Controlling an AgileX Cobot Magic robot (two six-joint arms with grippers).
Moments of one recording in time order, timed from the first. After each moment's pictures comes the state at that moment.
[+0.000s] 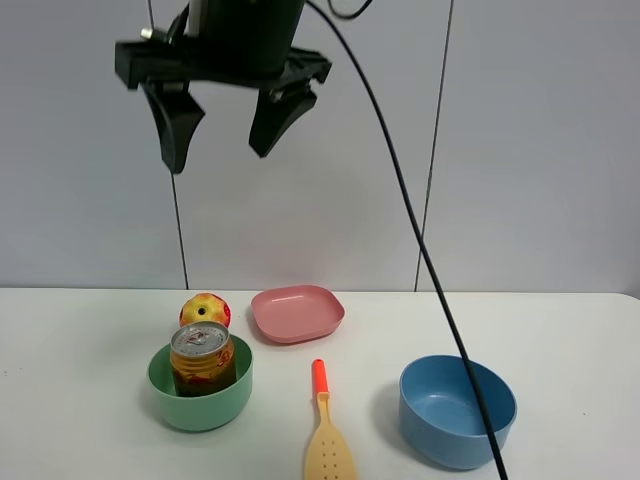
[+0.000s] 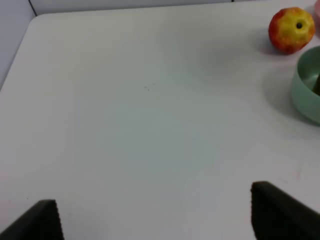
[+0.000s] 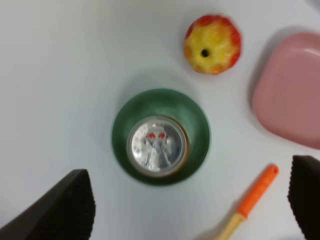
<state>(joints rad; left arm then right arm) 0.09 0.00 -0.49 0.02 1.07 -0.01 0.86 2.02 -2.10 -0.12 1.18 0.12</state>
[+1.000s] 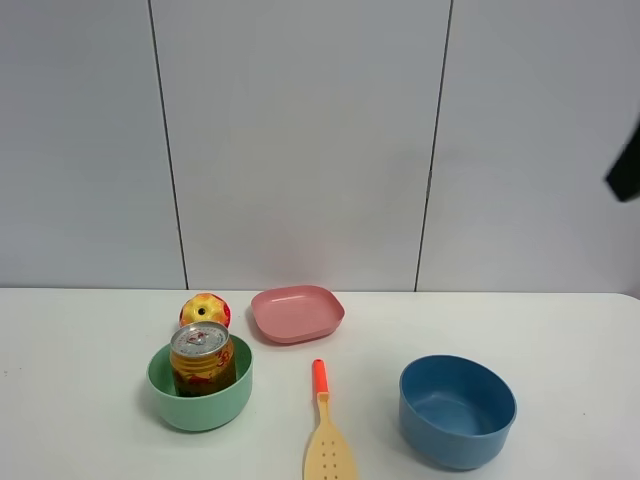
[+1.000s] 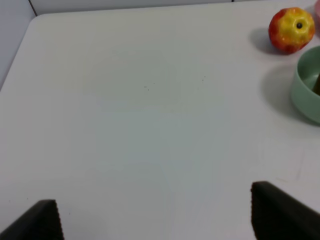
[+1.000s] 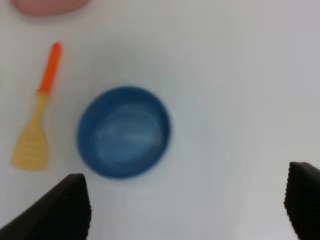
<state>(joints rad) 0.09 0.00 -0.49 0.02 1.07 -0.01 0.35 1.03 -0.99 -0.15 0.97 0.22</state>
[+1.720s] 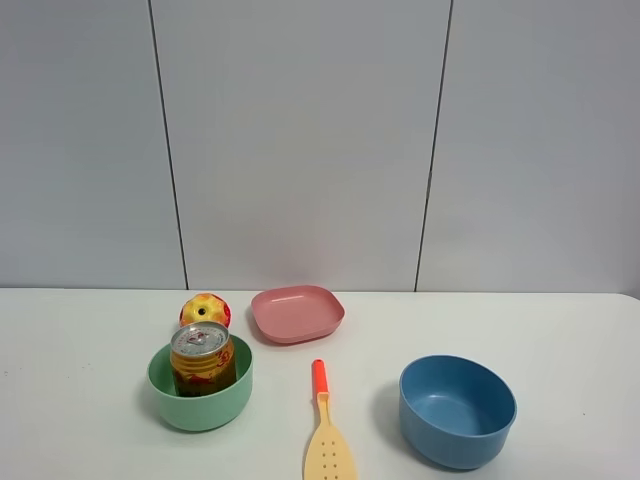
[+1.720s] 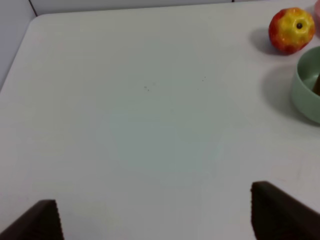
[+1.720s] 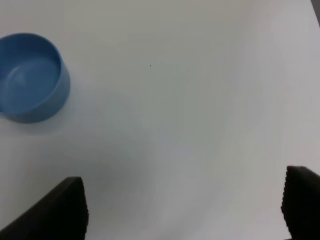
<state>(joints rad) 0.09 0.00 -0.49 0.02 1.07 -0.01 -0.01 0.31 -0.66 -0.09 1.20 0.09</state>
